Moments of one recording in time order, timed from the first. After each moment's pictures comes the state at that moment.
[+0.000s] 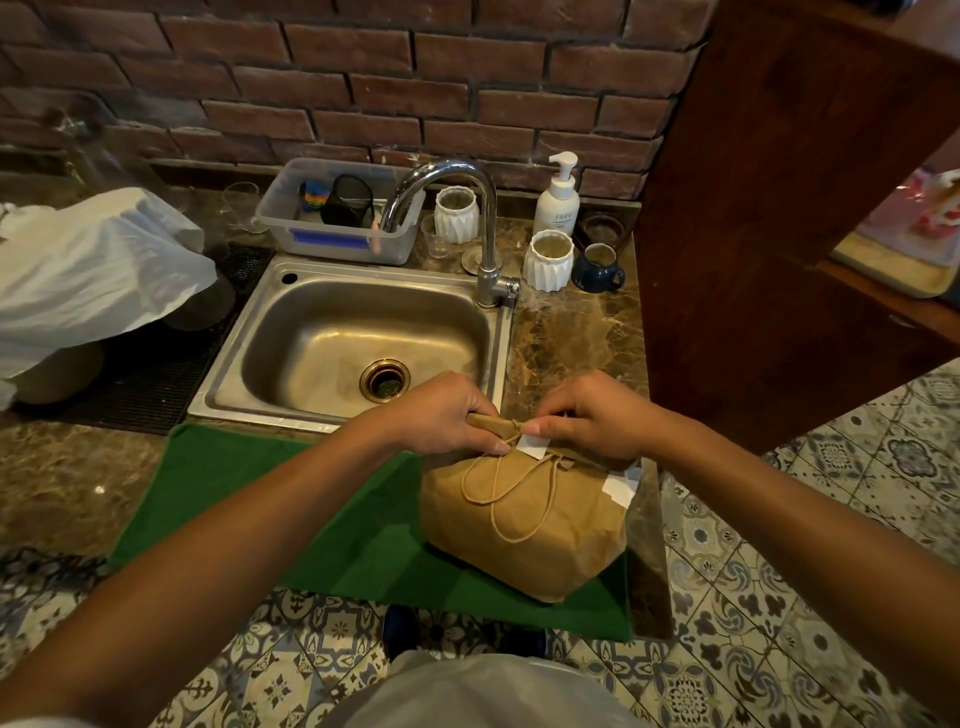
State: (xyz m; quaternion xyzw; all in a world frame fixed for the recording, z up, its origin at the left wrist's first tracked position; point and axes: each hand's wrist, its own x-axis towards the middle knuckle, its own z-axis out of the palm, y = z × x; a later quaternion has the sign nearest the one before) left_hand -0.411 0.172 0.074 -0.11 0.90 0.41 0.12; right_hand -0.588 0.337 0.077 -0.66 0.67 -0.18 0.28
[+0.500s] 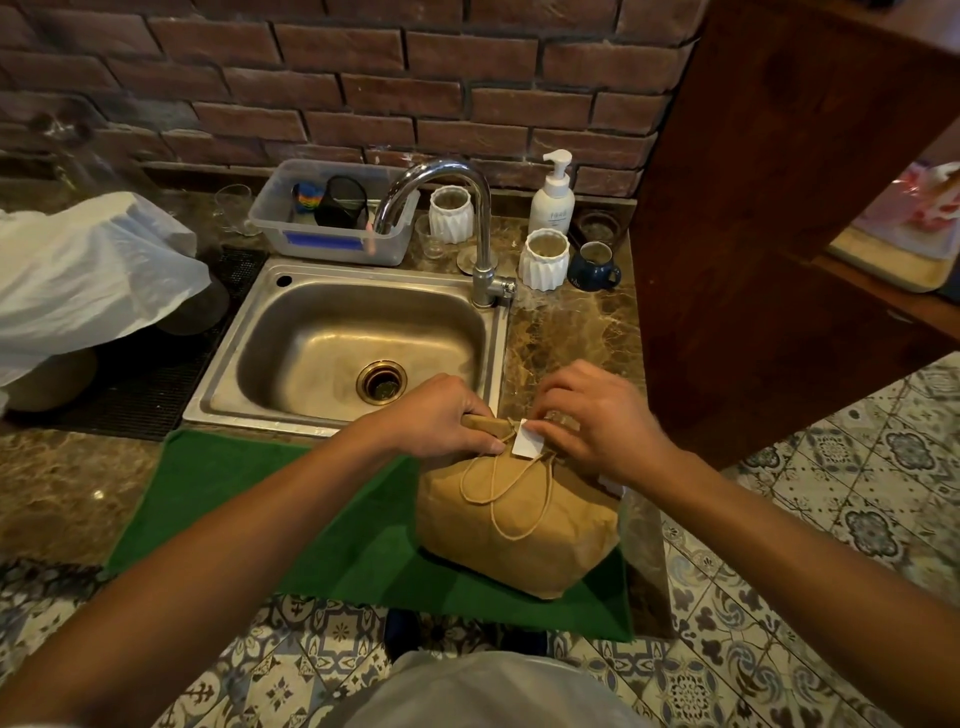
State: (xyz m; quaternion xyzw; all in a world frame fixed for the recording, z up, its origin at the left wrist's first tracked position) left_hand -0.413 0.173 0.072 -0.12 0.90 0.41 0.09; right_hand -0.576 0.356 0.064 -0.68 0.70 -0.22 0.01
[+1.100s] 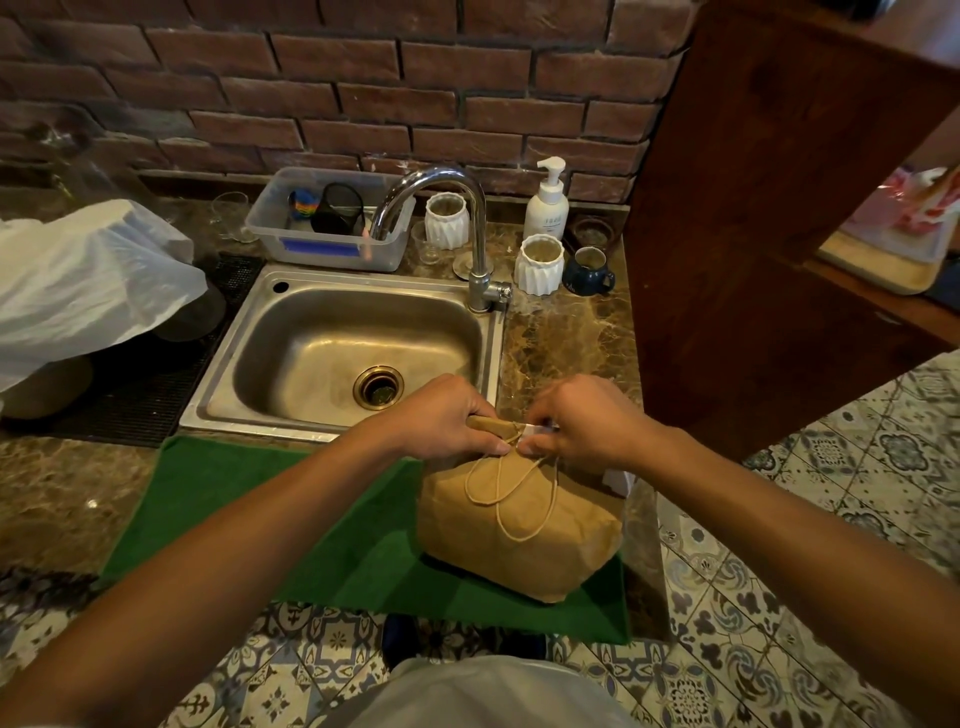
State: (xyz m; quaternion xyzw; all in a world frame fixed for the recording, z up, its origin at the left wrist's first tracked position) left_hand -0.418 0.176 0.073 -0.13 0.90 0.41 0.10; right_hand -0.572 0.336 0.086 -0.66 0.73 -0.08 0.14
